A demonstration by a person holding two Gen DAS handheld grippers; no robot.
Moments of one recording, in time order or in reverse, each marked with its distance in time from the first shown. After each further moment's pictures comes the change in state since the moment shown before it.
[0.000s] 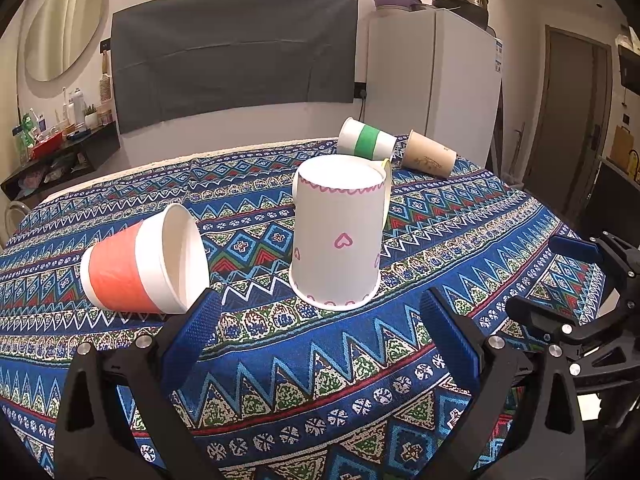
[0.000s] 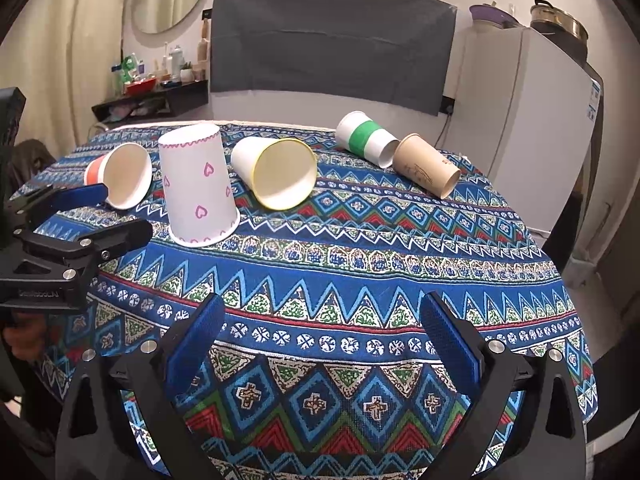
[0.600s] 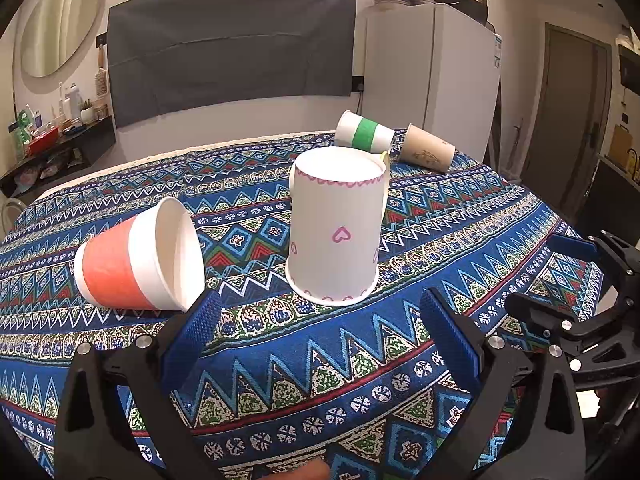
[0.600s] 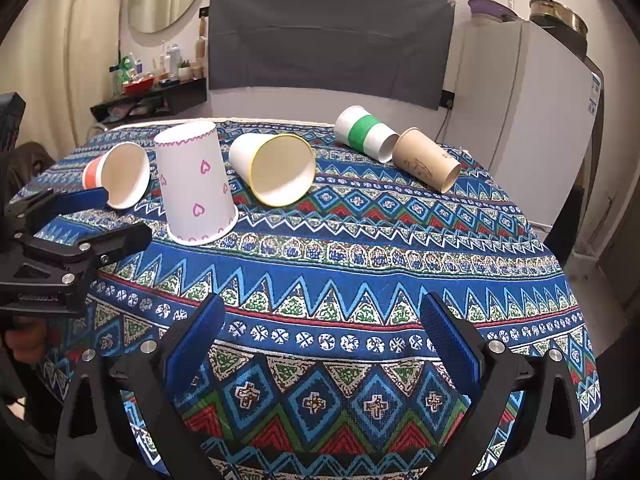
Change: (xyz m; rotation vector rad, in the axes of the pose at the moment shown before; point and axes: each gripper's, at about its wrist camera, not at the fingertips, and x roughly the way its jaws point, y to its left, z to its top) left arm 0.006 0.001 0.002 -0.003 0.027 -0.015; right arm 0.002 -0.002 0.000 0.015 0.016 0.005
